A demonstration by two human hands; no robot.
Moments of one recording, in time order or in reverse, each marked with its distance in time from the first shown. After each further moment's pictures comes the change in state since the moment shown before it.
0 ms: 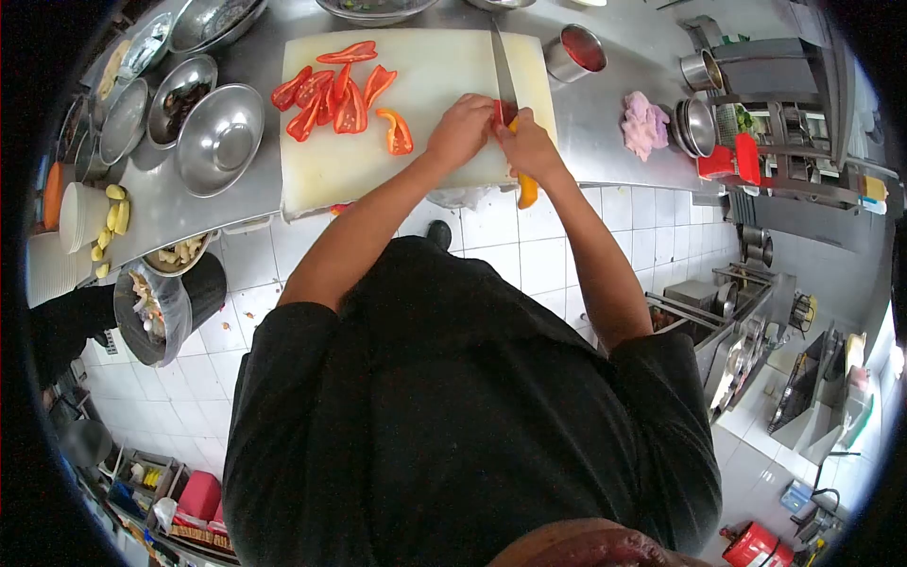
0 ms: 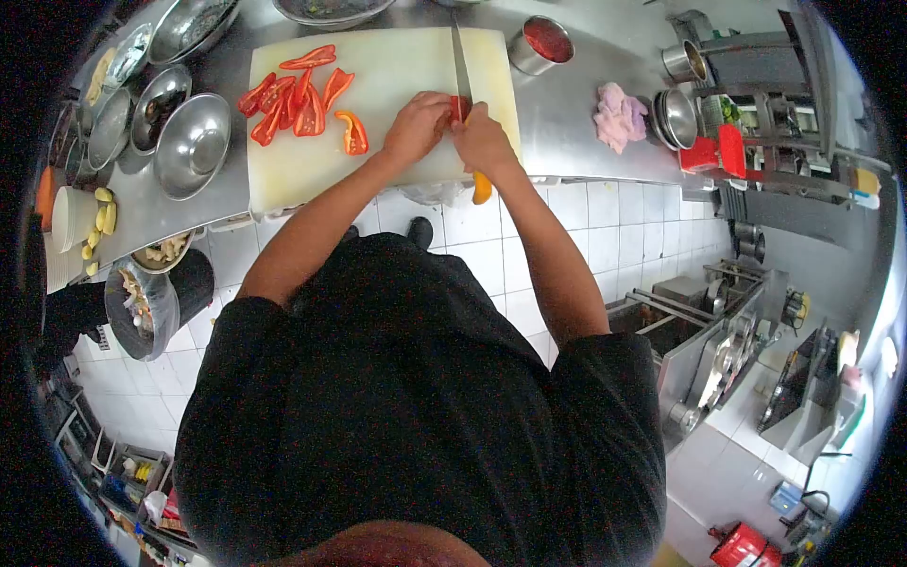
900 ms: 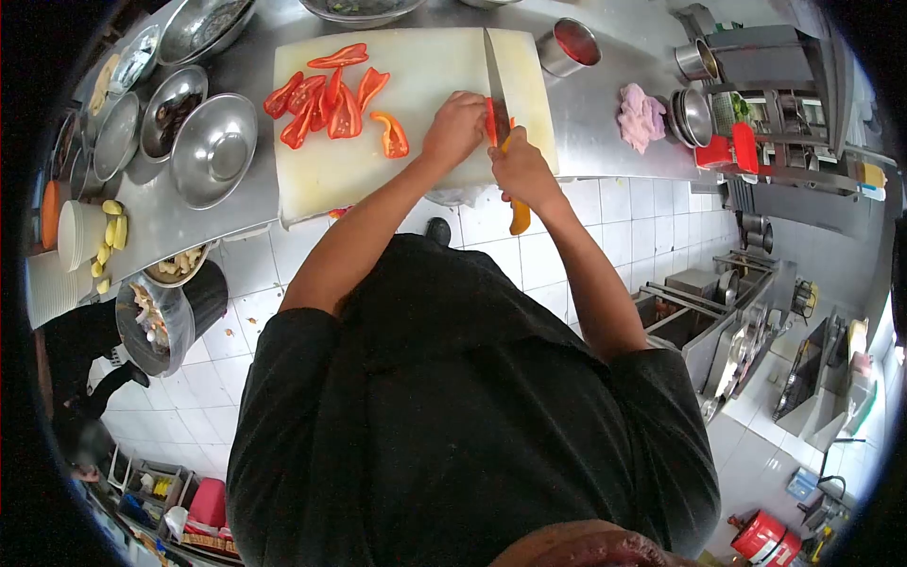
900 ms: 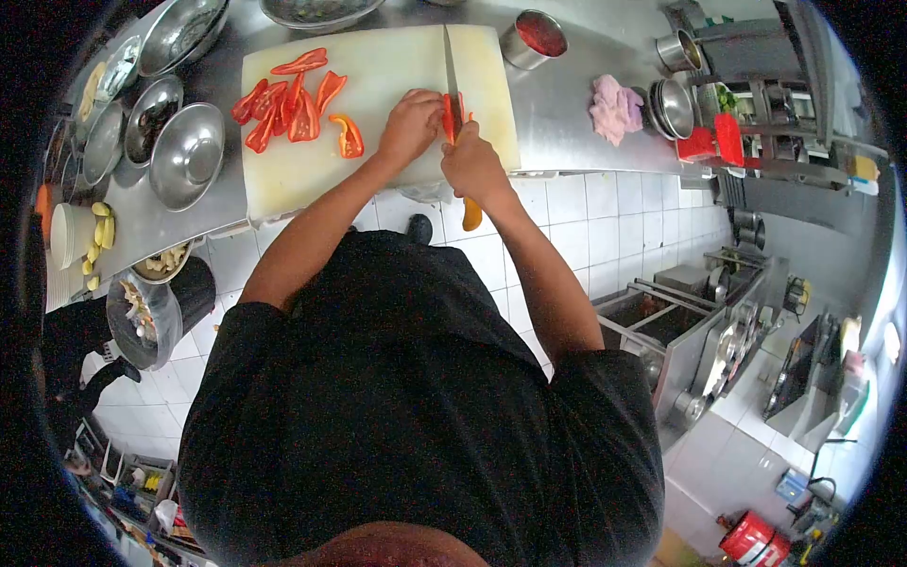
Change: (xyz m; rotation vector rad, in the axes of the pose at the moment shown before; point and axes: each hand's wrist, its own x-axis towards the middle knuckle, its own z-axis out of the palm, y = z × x) left_hand 0.005 0.005 -0.006 -0.010 -0.087 -0.160; right_hand -0.040 -0.015 0.008 0.053 -0.045 0.089
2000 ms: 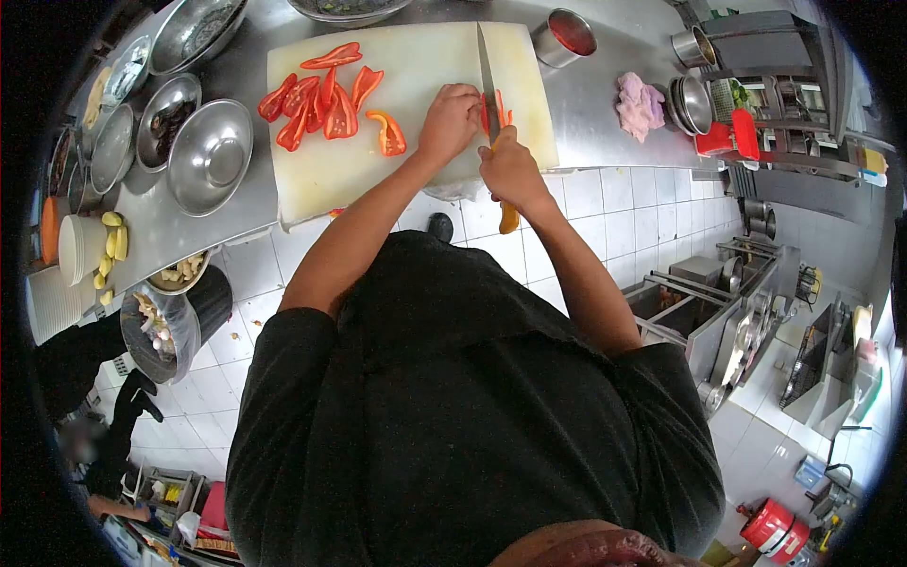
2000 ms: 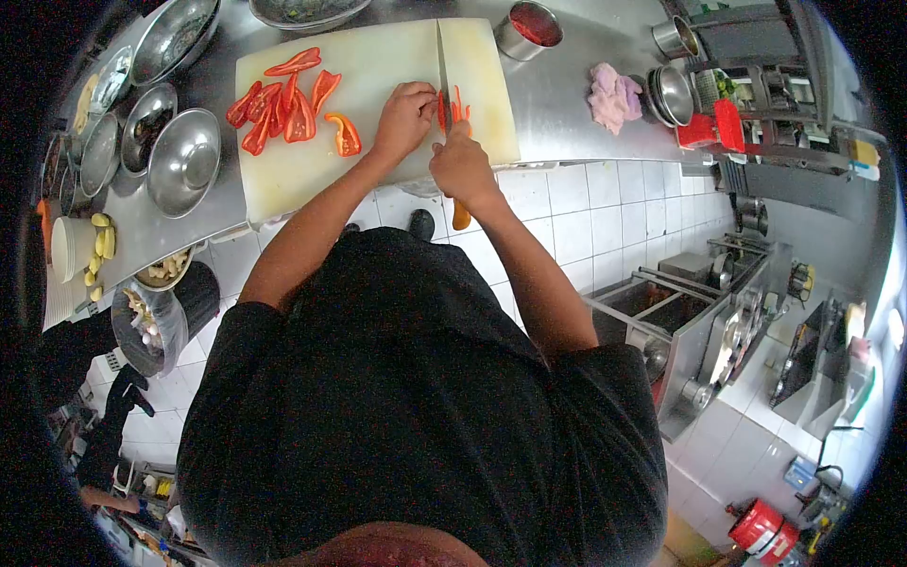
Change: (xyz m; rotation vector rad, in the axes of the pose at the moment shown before) left_hand -0.003 -0.014 0.009 0.004 0.066 -0.056; right_hand 0.000 0.008 0.023 -0.037 0.090 -0.045
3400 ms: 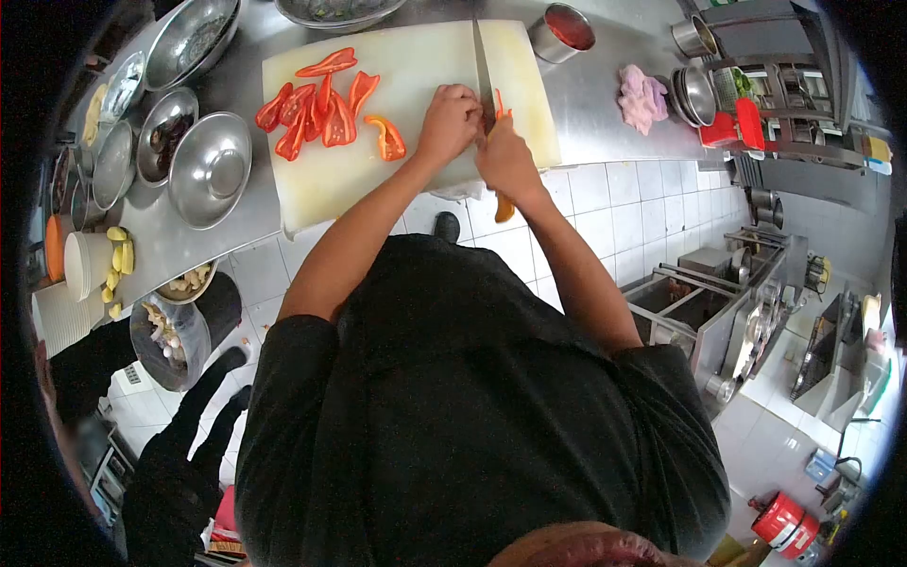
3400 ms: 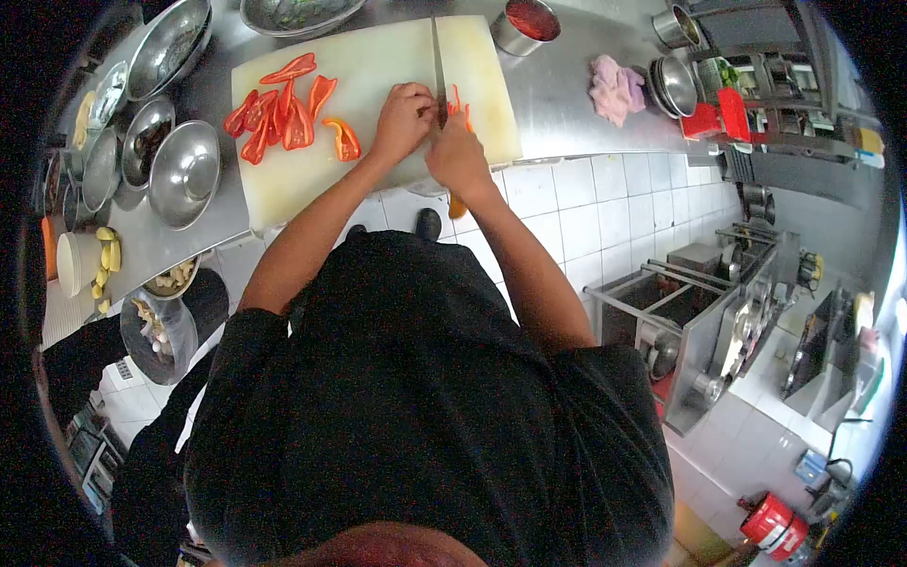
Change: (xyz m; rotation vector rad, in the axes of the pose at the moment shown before) left_hand 0.000 -0.006 -0.001 0.008 -0.038 0.043; right_hand 0.022 0.009 0.015 -0.134 0.171 -0.191
